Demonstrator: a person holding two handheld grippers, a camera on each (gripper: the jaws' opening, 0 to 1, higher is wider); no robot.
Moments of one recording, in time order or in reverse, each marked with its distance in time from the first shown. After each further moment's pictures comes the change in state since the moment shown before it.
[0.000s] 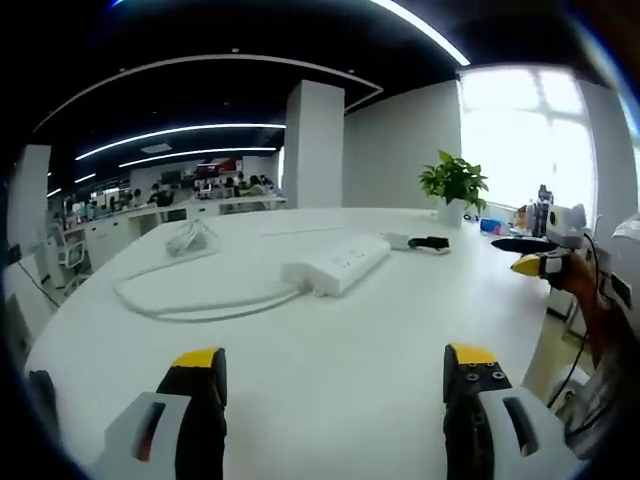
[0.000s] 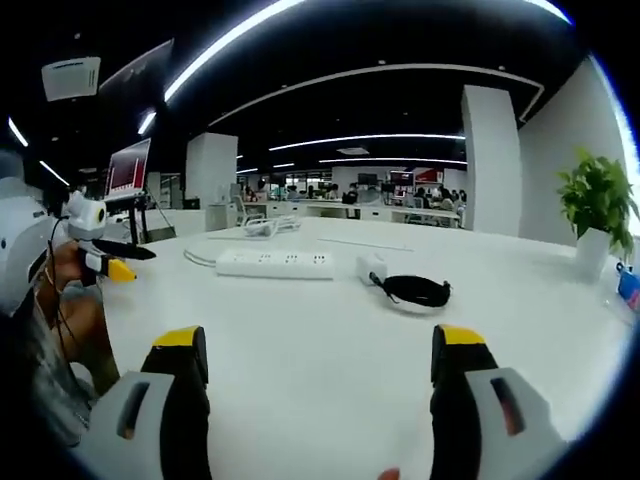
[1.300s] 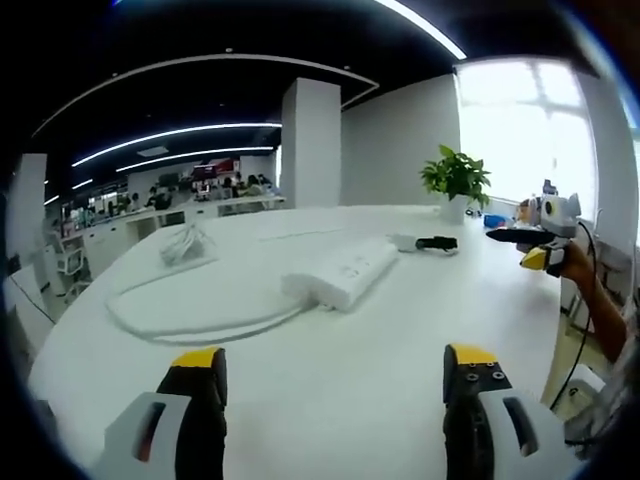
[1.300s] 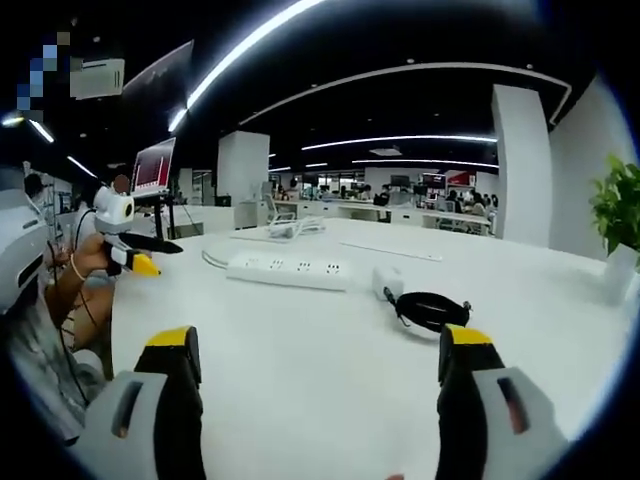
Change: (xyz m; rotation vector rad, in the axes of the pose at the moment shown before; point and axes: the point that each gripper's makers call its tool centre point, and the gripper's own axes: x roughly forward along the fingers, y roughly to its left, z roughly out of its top) left arm 0.024 0.009 0.016 0.014 0.003 -0.016; right arm 0.023 -0.010 0.009 -0.036 0.002 0.138
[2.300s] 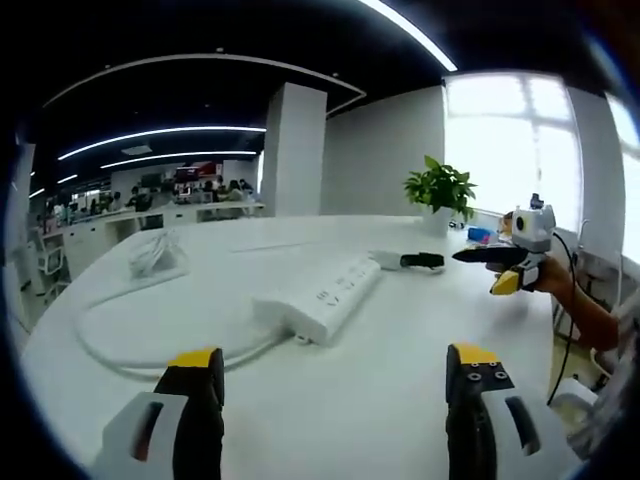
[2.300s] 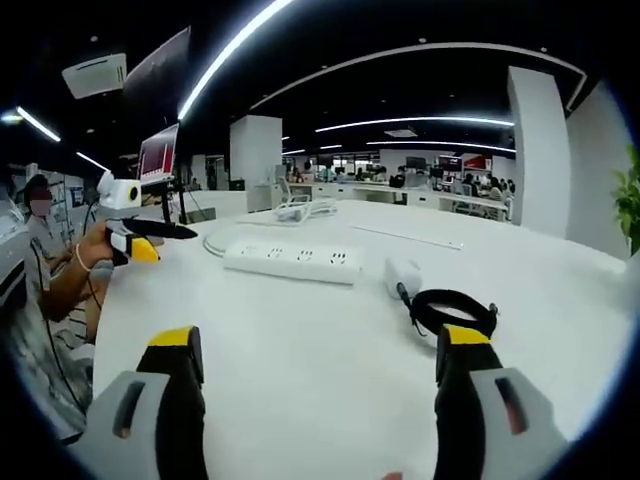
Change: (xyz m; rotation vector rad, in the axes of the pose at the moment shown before) left arm 0.033 -0.013 0.022 -0.006 -0.020 -0.083; right arm 0.045 -0.003 -0.005 0.002 0.070 0.082
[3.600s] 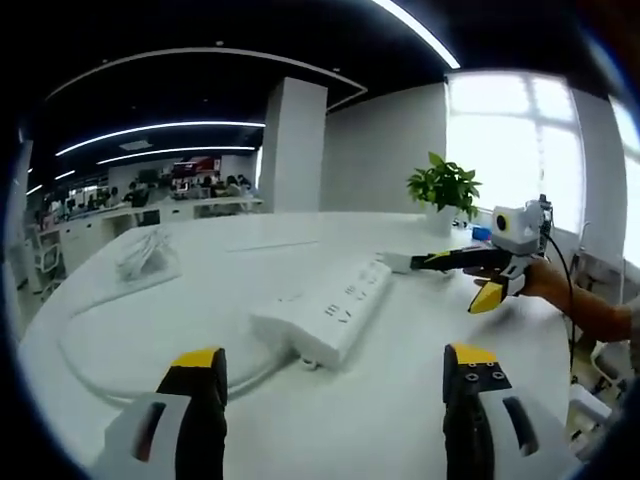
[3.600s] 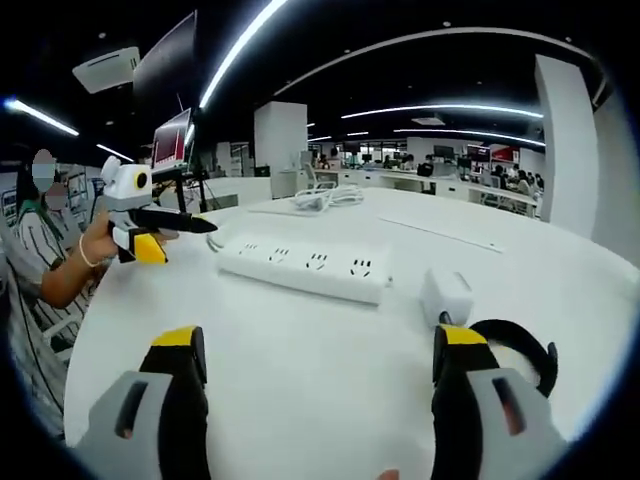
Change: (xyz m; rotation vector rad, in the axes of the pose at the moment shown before) left arm 0.039 0.007 0.007 -0.006 0.020 -0.009; right arm 0.073 0.004 0.000 -0.020 0.065 0.129
